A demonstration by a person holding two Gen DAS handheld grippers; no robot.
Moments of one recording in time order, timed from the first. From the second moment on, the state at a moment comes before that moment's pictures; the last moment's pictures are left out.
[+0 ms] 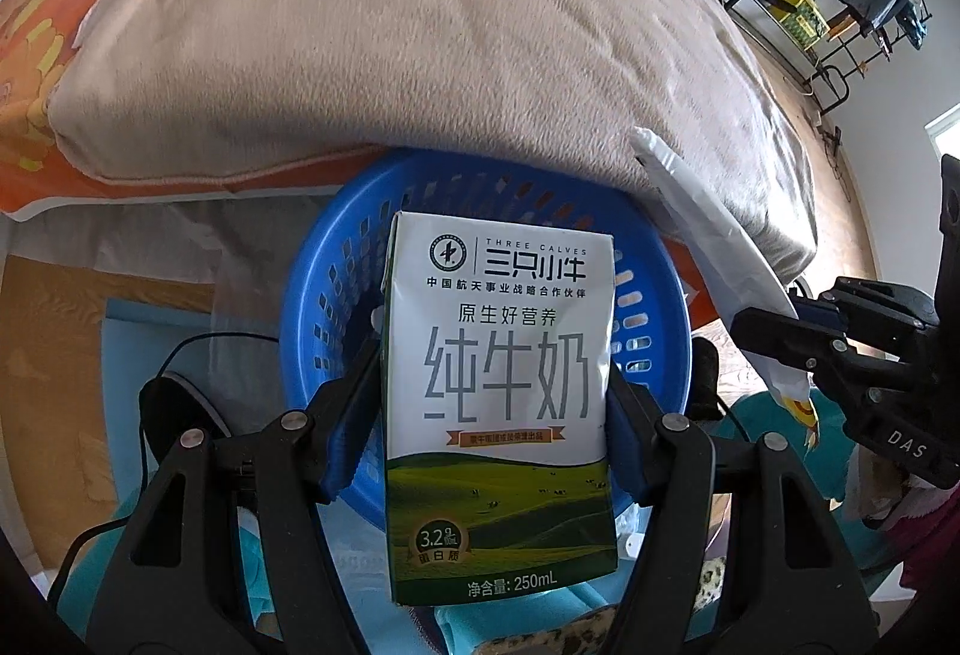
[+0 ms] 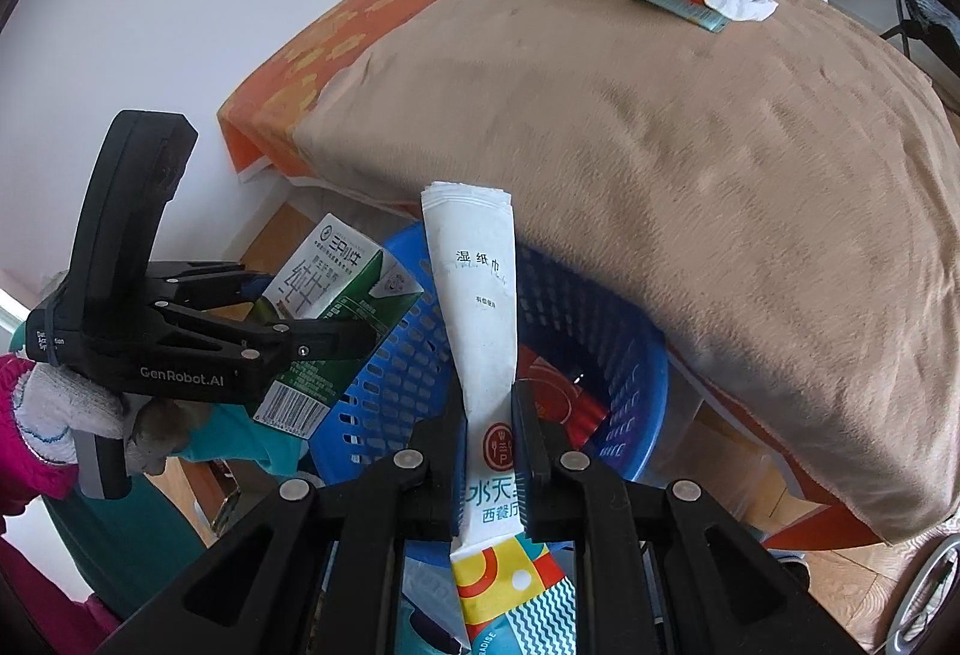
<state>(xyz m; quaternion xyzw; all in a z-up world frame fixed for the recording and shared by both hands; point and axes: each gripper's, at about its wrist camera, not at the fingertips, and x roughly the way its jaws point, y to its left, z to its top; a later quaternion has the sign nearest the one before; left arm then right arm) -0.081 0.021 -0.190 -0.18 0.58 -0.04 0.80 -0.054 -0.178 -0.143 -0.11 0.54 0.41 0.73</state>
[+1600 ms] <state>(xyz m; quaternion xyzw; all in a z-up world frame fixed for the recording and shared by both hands) -0.075 0.007 -0.186 -0.14 0.59 -0.04 0.79 -0.043 -0.184 -0.136 -0.08 0.52 0.38 0.76</state>
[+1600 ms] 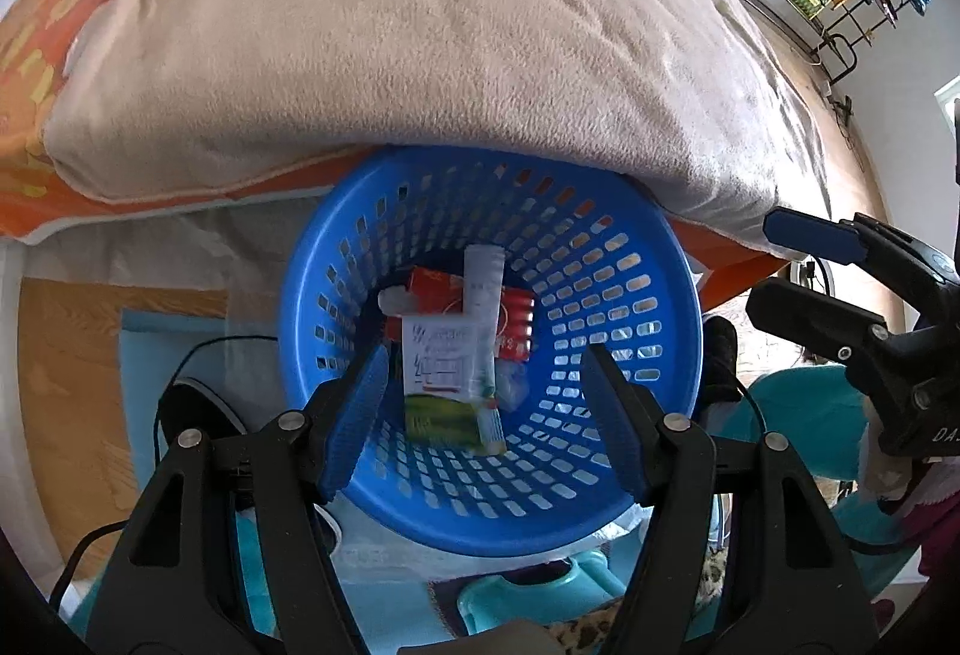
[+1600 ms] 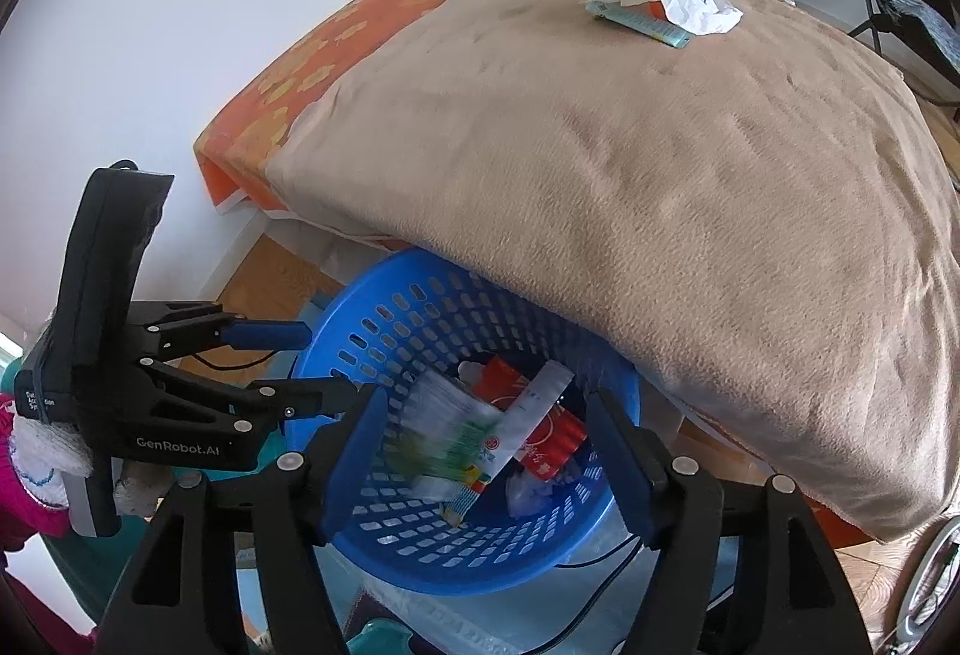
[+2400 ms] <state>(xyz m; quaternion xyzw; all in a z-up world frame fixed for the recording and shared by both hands) -0.045 0.013 -0.134 -0.14 0.54 -0.05 0.83 0.006 -0.211 -0.084 -0.02 0.48 0.35 0.80</state>
